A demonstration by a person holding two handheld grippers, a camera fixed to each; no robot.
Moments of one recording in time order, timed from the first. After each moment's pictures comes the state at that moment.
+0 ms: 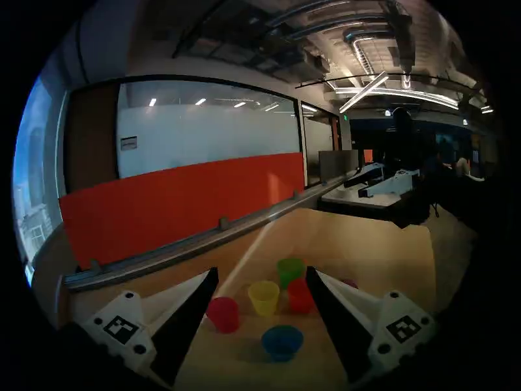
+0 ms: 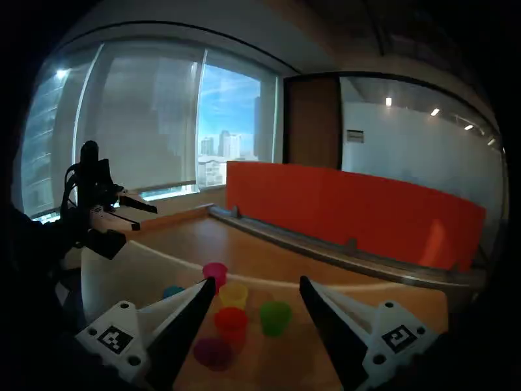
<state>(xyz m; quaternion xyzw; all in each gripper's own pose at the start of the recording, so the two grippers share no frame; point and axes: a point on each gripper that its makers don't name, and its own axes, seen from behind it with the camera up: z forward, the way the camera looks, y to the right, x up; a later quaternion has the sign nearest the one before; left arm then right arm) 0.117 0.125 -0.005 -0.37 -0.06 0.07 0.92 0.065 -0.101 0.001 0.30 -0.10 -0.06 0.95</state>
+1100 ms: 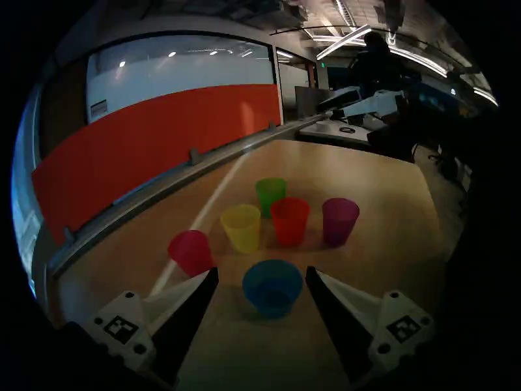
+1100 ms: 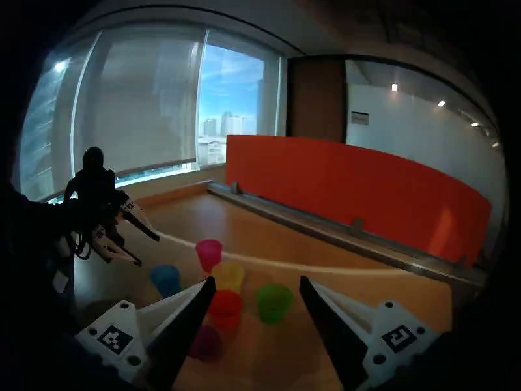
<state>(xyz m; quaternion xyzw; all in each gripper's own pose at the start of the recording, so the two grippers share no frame) -0.031 0.147 -0.005 -0.42 -0.19 0.15 0.88 0.013 -0.106 0.031 0.30 -0.14 -0.08 0.94</state>
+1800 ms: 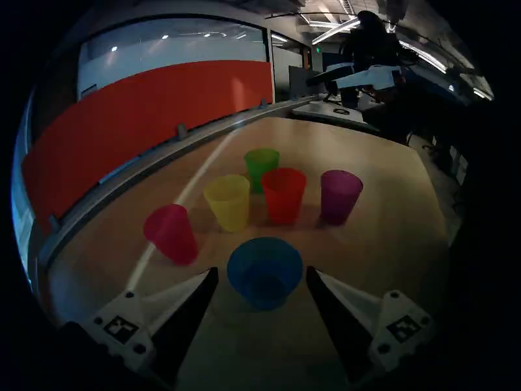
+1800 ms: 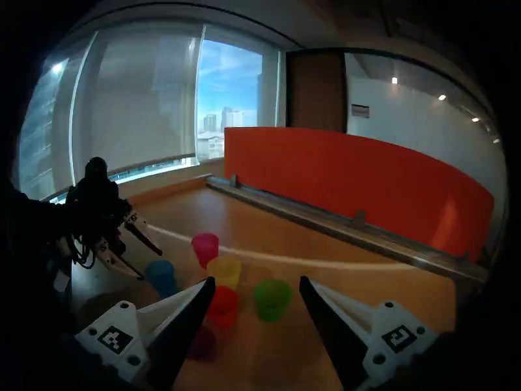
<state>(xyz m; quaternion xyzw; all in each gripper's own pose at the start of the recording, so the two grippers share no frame) -0.080 0.163 -0.001 -0.43 -0.23 0.16 0.86 -0.003 -0.103 0.046 0.30 -0.16 -0.07 0.94</state>
